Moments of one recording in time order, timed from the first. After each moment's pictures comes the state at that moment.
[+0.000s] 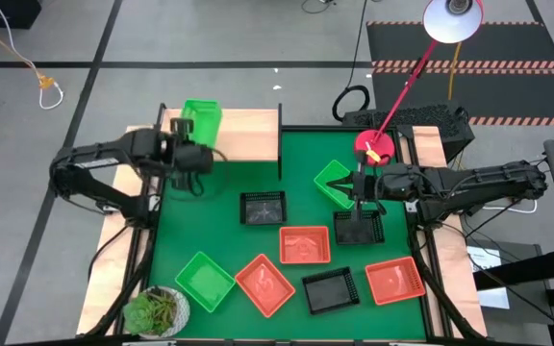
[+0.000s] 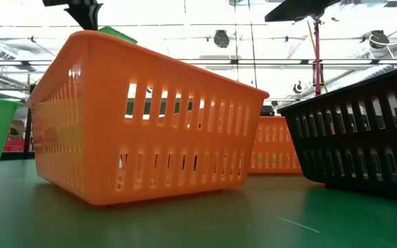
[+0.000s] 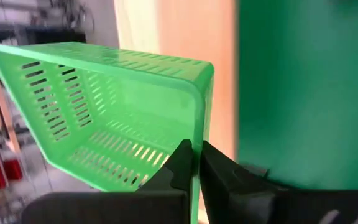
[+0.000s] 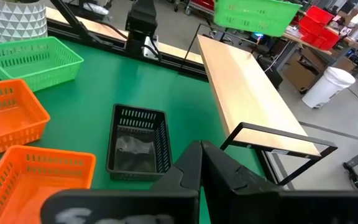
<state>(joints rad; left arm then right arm) 0.09 1.32 1.53 -1.58 -0.64 0.26 0.08 0.90 0.78 -0.22 0.29 -0.27</state>
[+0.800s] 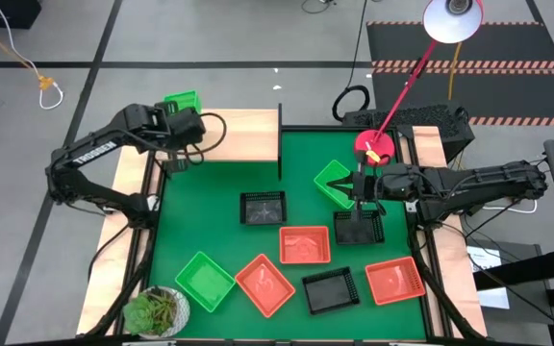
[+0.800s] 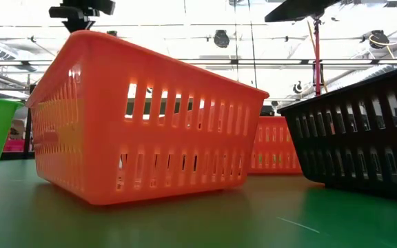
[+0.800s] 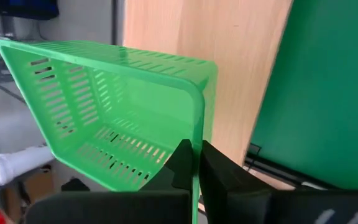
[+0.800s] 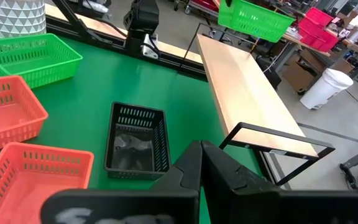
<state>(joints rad) 0.42 1.29 1.53 -1.57 -0.50 0.32 0.08 0.90 0.78 -0.22 0.29 -0.28</state>
